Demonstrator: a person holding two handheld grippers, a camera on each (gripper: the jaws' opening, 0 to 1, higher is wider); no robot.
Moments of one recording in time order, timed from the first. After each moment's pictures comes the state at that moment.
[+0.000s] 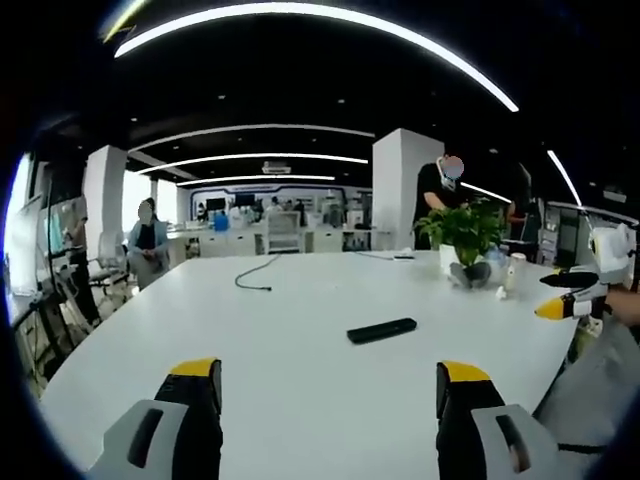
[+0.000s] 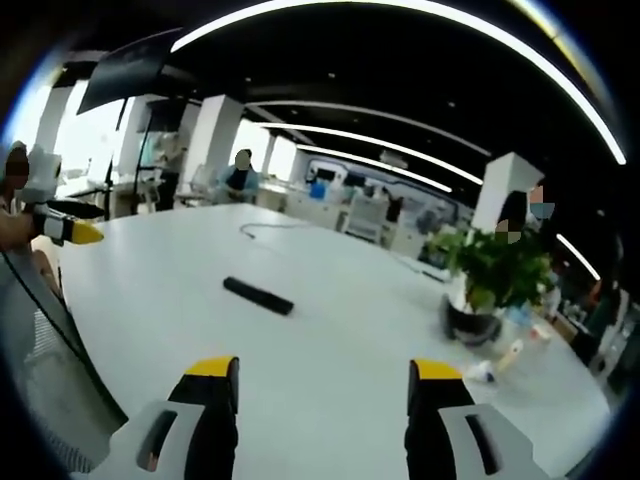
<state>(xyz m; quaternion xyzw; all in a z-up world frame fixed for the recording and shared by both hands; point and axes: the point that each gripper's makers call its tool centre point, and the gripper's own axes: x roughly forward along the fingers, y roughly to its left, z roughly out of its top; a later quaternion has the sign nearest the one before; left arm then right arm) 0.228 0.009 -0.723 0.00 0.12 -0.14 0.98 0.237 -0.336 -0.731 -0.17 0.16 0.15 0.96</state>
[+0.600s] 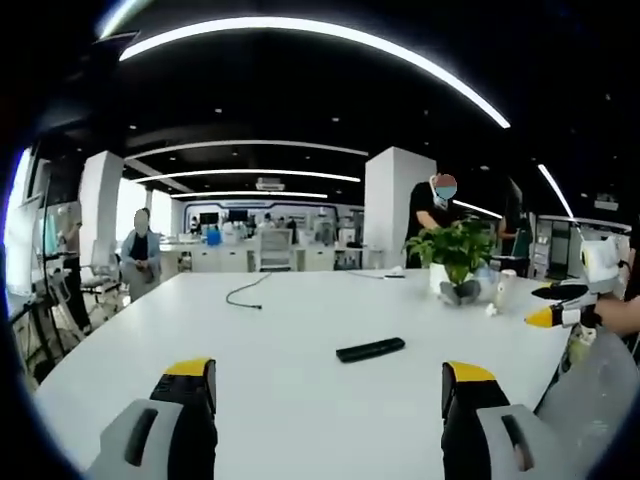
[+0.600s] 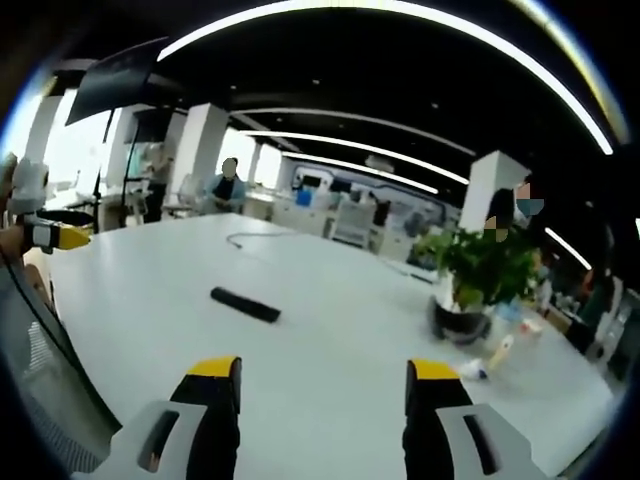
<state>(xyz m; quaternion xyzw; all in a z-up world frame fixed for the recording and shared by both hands) 0.231 0.000 -0.710 -0.01 0.08 -0.15 0.98 0.239 -0.351 -0.722 -0.14 0.14 0.12 0.97</state>
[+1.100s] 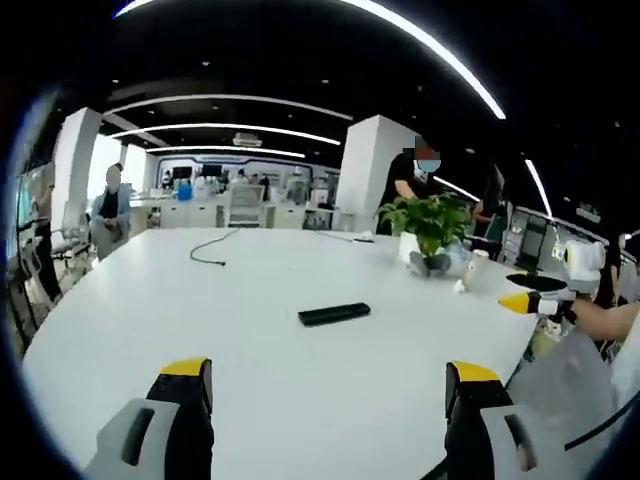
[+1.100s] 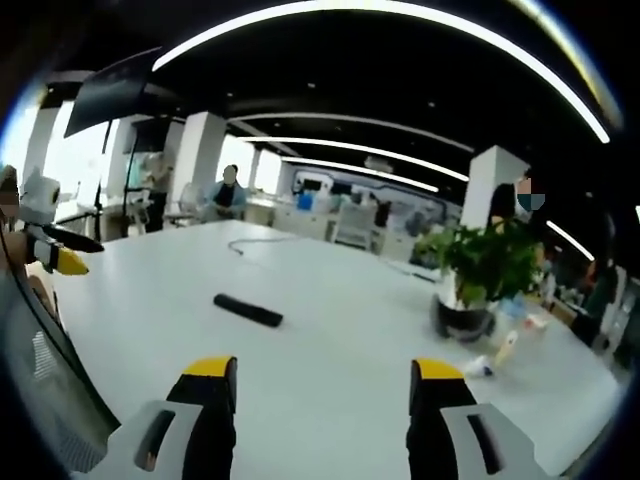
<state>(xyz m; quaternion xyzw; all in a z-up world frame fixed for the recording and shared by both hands) 0.232 -0.026 -0.747 -0.01 0.19 -0.26 0.95 0.239 -0.353 -0.720 -0.12 0.13 0.12 0.98</state>
